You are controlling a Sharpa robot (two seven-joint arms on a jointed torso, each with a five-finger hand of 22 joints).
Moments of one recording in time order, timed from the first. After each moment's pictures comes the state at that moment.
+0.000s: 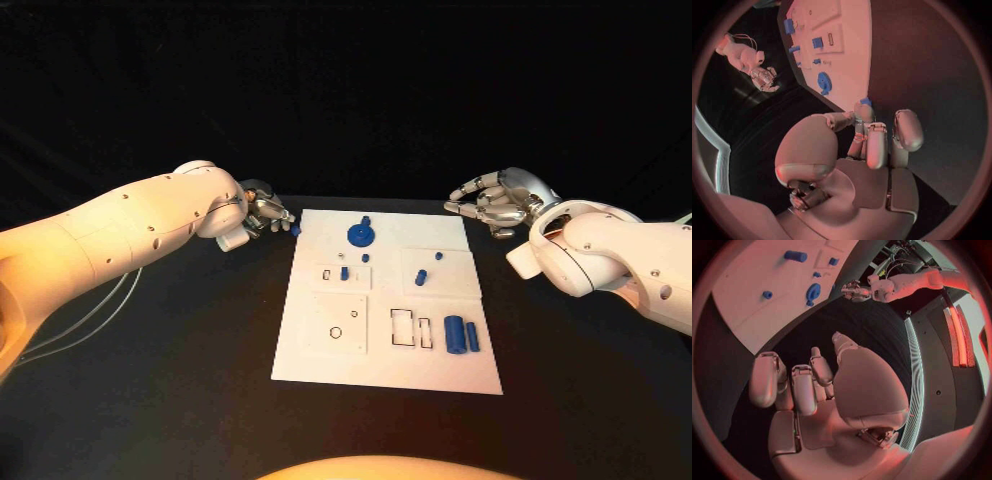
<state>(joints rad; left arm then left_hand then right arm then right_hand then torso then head) 1.29 -0.63 0.00 0.94 -0.87 0.15 -0.35 1.12 -0.10 0.83 0.11 0.03 0.80 0.10 0.90 0.59 0.99 0.03 1.15 0.60 1.46 -0.05 1.50 1.29 0.08 1.33 0.06 1.31 1.18 1.34 -0.83 -0.15 1.43 -0.68 -0.44 0.01 1.33 -0.12 0.16 0.28 0.23 0.79 0.16 0.31 0.44 1.29 0.08 1.28 1.23 1.47 0.01 1.45 1.30 0.06 1.42 0.11 1.23 1.30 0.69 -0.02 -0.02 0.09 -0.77</state>
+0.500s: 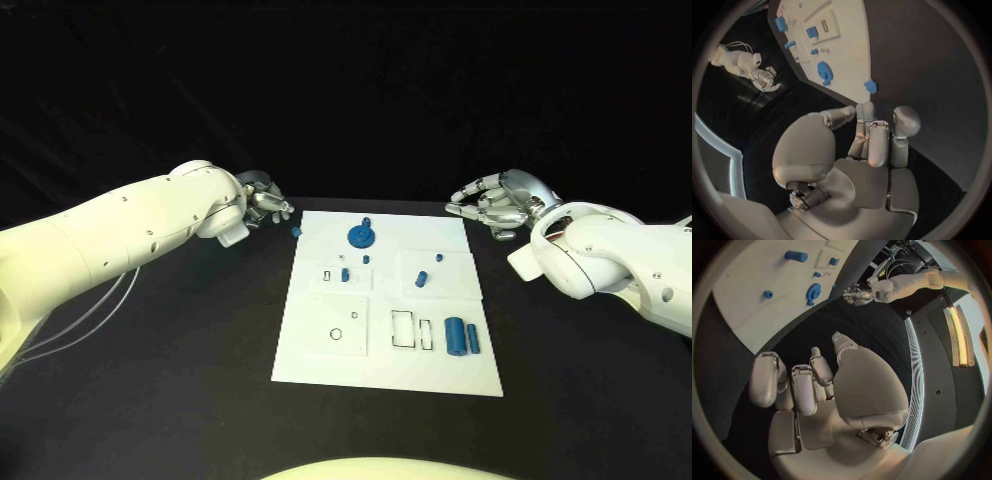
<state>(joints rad) 1.30 -0.65 0.00 0.96 -0.98 0.02 -0.24 1.11 -0.20 0.82 0.03 0.03 0.68 0.14 0.79 0.54 0.88 0.07 1.05 0.50 1.44 0.00 1.42 1.29 0.12 1.20 0.09 1.19 1.02 1.34 -0.83 -0.15 1.43 -0.68 -0.44 0.01 1.33 -0.12 0.16 0.28 0.23 0.79 0.16 0.31 0.44 1.29 0.08 1.28 1.23 1.47 0.01 1.45 1.30 0.06 1.42 0.11 1.23 1.30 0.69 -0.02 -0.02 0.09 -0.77</state>
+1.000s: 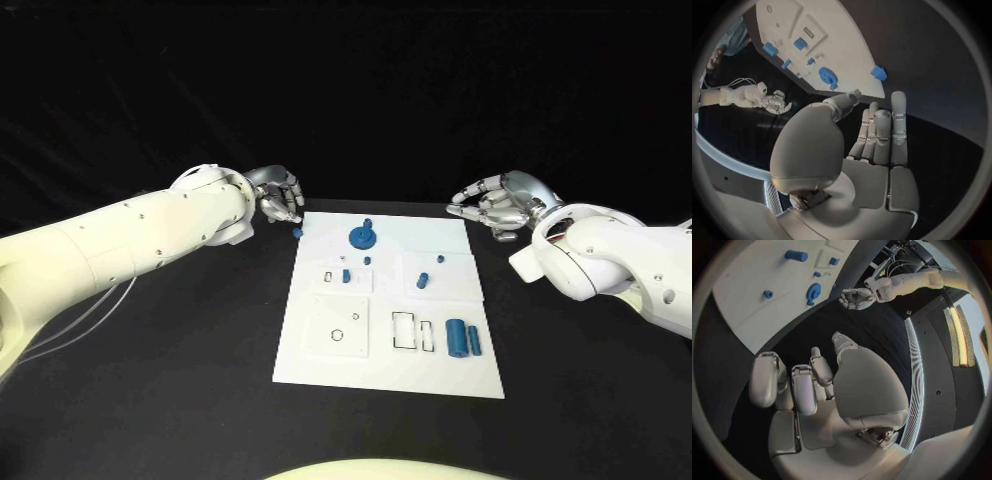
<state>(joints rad) 1.29 -0.65 -0.02 0.99 -1.23 -0.08 -0.04 1.32 -0.25 0.63 -0.01 0.03 0.59 0.17 0.63 0.38 0.76 0.12 0.83 0.32 1.16 0.05 1.22 0.92 0.18 0.99 0.15 0.93 0.77 1.34 -0.83 -0.15 1.43 -0.68 -0.44 0.01 1.33 -0.12 0.16 0.28 0.23 0.79 0.16 0.31 0.44 1.29 0.08 1.28 1.23 1.47 0.01 1.45 1.30 0.06 1.42 0.11 1.23 1.30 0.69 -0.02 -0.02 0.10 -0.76</state>
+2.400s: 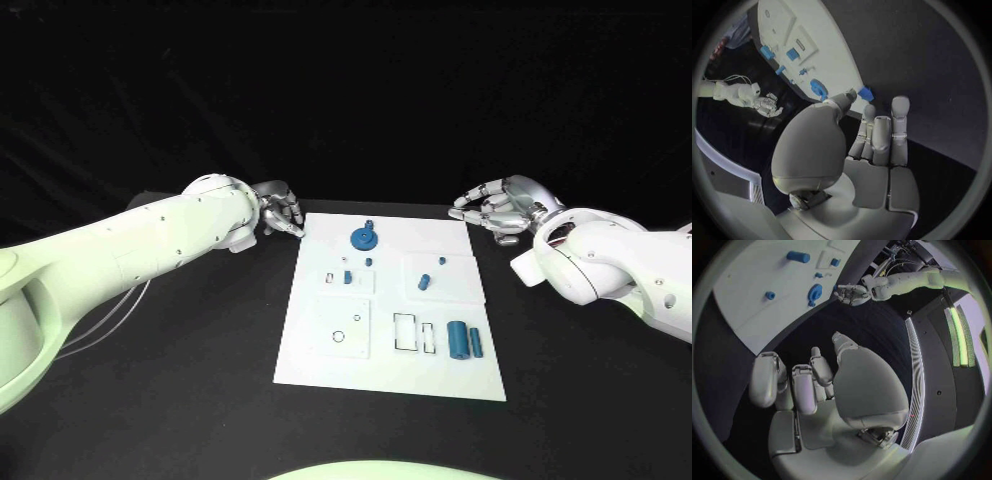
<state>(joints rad) 1.27 -0.57 -0.04 0.84 -1.17 0.02 -0.06 1.35 -0.22 0.50 0.08 0.03 0.73 0.15 0.53 0.22 0.84 0.09 1.20 0.49 1.32 0.01 1.42 1.15 0.18 1.08 0.11 1.05 0.91 1.34 -0.83 -0.15 1.42 -0.68 -0.44 0.01 1.33 -0.12 0.16 0.28 0.23 0.79 0.16 0.33 0.44 1.29 0.08 1.28 1.23 1.46 0.00 1.45 1.30 0.06 1.42 0.11 1.23 1.30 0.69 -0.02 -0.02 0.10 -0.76</state>
